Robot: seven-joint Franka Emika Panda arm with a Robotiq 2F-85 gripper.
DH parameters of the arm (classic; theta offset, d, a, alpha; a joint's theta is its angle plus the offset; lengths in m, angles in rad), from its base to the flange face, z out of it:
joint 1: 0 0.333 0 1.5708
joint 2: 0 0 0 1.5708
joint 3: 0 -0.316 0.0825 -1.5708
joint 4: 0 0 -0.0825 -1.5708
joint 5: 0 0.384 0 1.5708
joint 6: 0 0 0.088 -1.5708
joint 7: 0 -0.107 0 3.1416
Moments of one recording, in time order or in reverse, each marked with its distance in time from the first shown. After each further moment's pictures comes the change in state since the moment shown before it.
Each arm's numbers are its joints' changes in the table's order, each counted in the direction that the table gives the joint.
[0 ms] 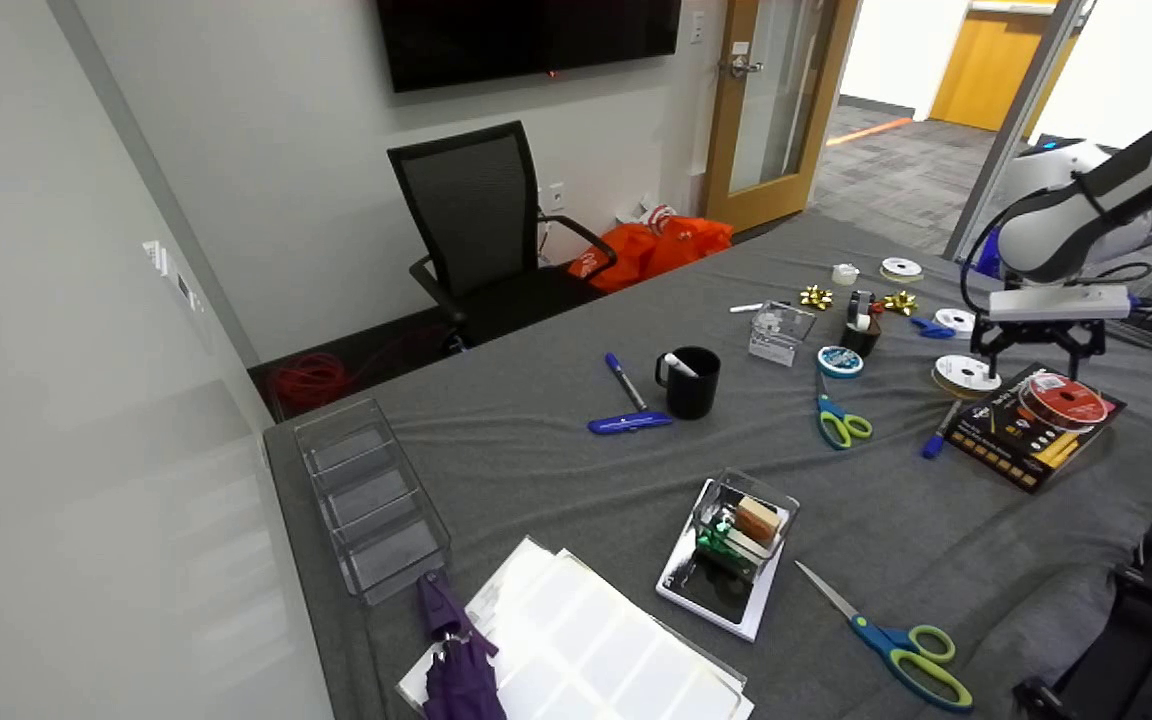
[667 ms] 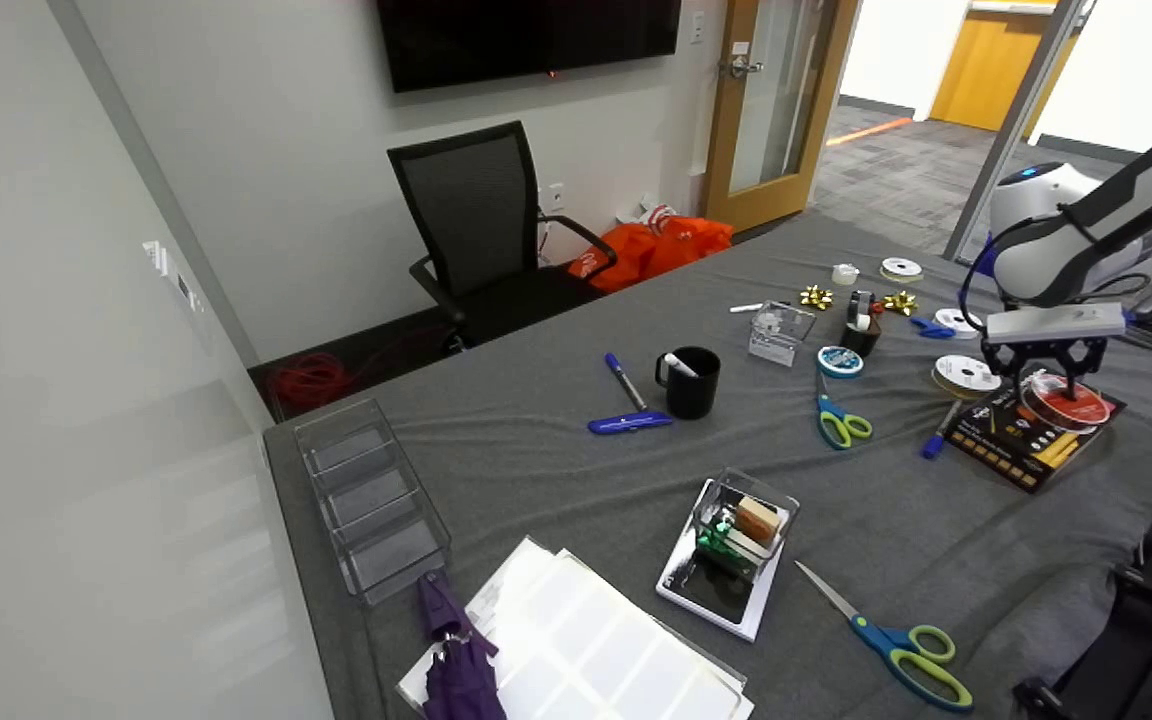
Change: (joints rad) arm 0.040 -0.057 0.043 -0.001 -0.086 0.006 -0.080
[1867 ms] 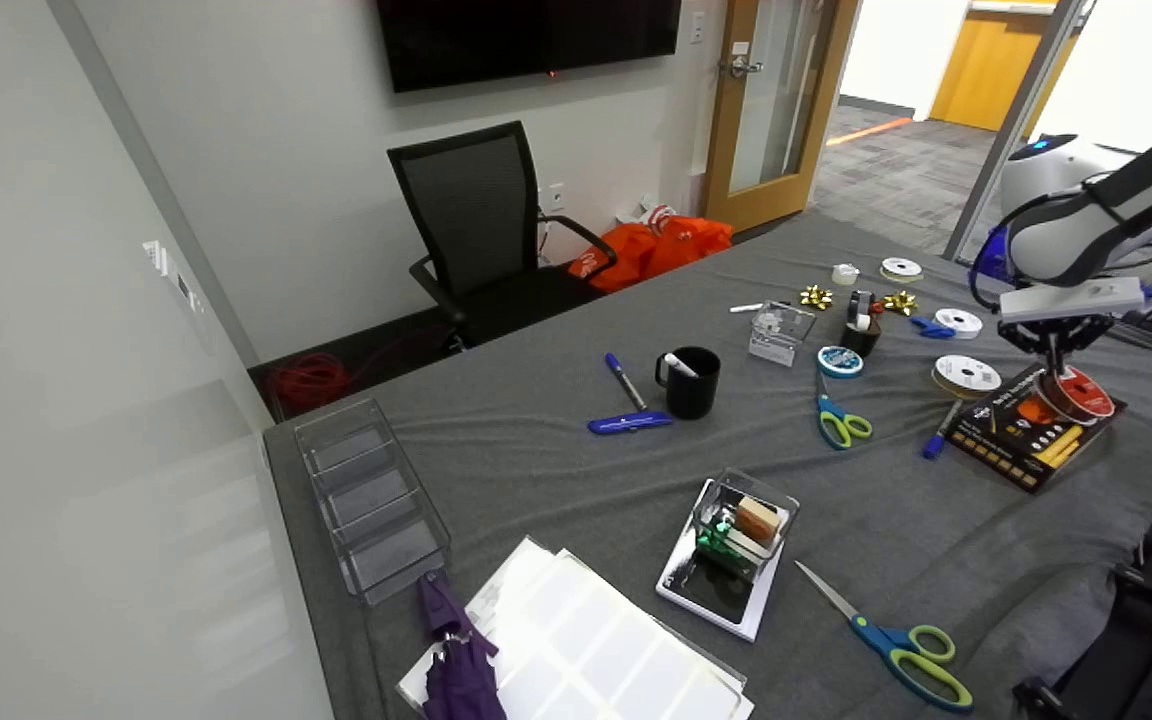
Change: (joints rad) arm 0.030 0.074 0.036 -0.002 -0.080 -0.022 -0.001
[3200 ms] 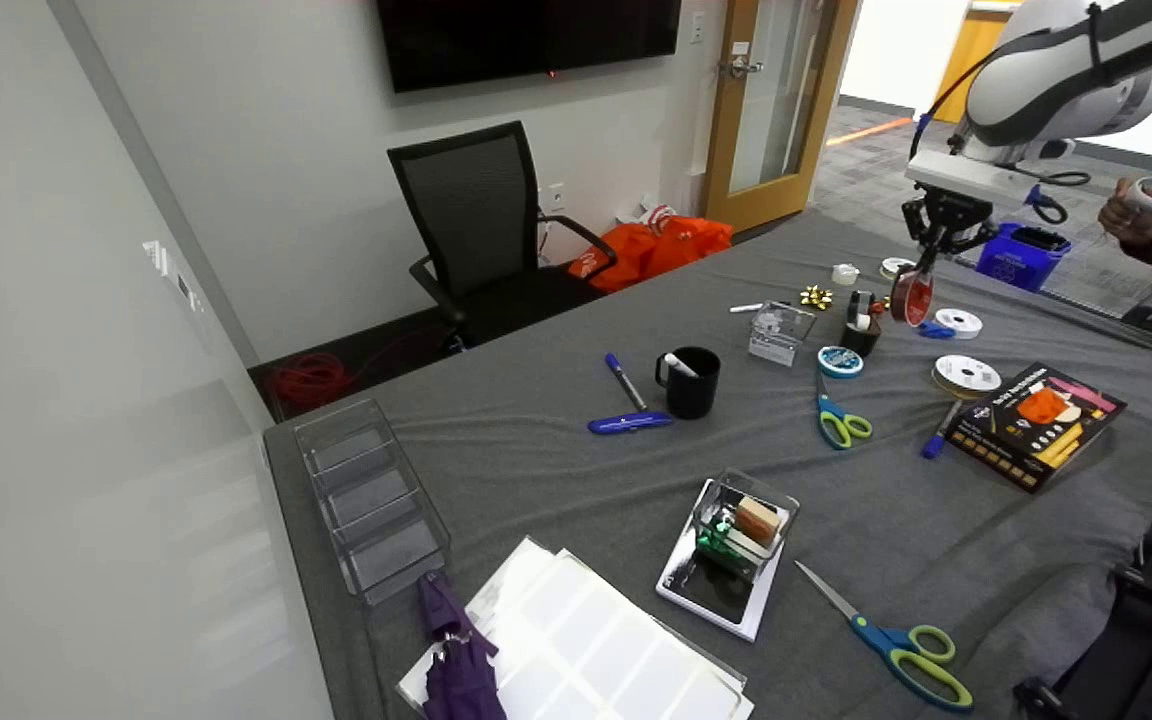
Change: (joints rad) arm 0.005 0.127 -0.160 0.206 0.437 0.014 -0.175
